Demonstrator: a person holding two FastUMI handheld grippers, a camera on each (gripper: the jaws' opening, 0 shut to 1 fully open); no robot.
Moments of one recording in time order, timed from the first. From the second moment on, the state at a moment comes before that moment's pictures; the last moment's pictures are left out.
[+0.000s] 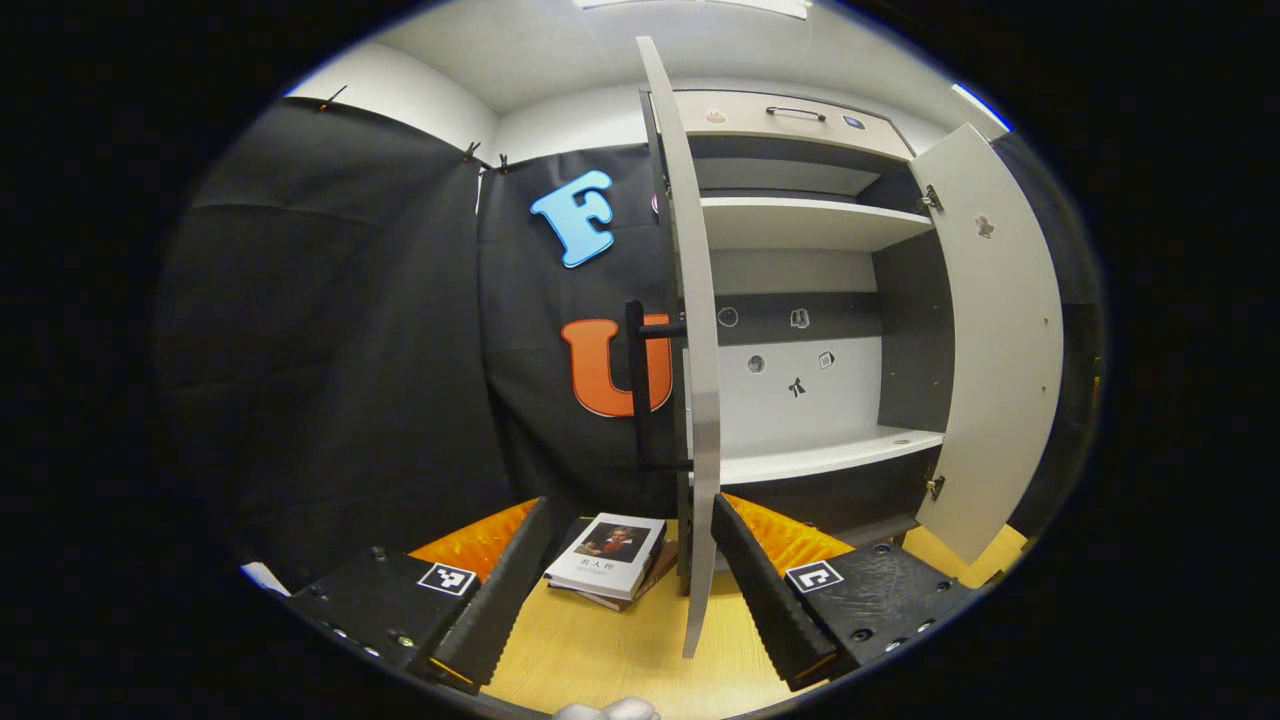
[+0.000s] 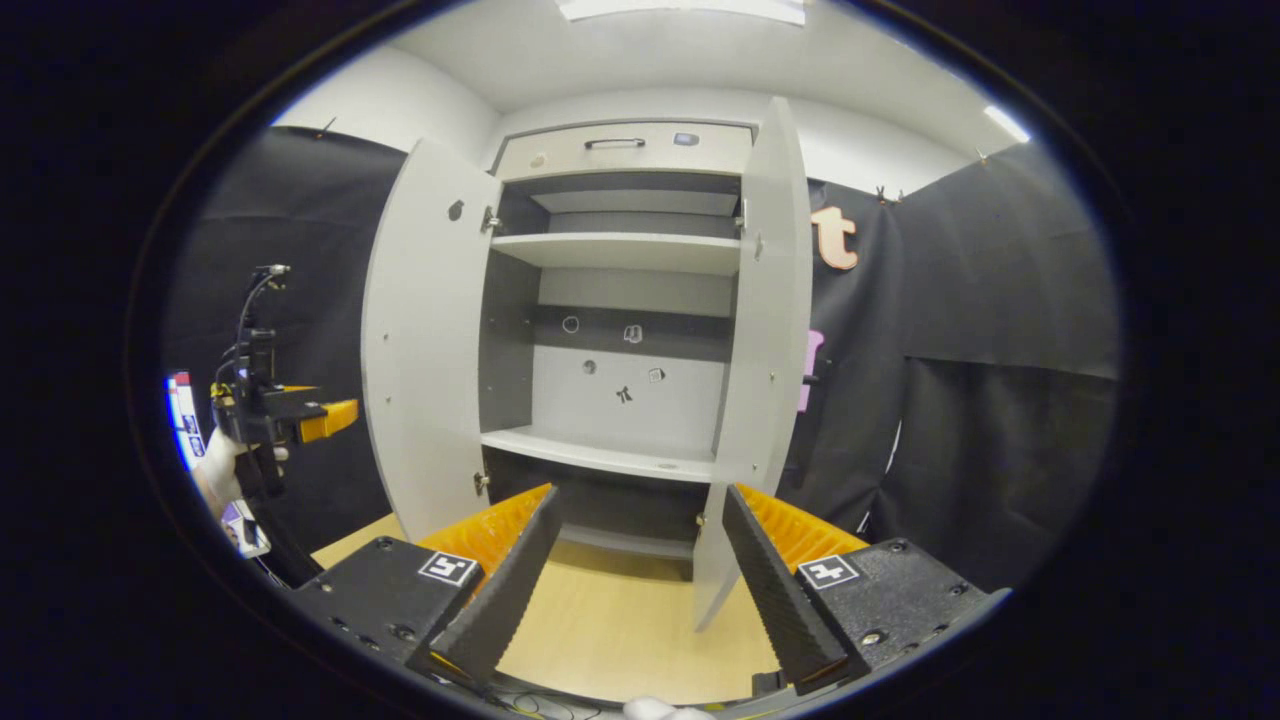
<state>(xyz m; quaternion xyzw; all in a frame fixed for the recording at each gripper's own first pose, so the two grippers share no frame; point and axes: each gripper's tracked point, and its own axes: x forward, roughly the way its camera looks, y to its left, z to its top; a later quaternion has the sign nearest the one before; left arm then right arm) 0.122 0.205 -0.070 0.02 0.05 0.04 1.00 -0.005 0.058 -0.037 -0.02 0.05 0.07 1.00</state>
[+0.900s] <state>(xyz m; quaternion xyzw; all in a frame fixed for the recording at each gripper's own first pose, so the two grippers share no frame) 0.027 0.025 0.000 0.00 0.03 -0.02 1.00 -0.009 -0.008 -0.007 0.00 0.02 0.06 1.00</state>
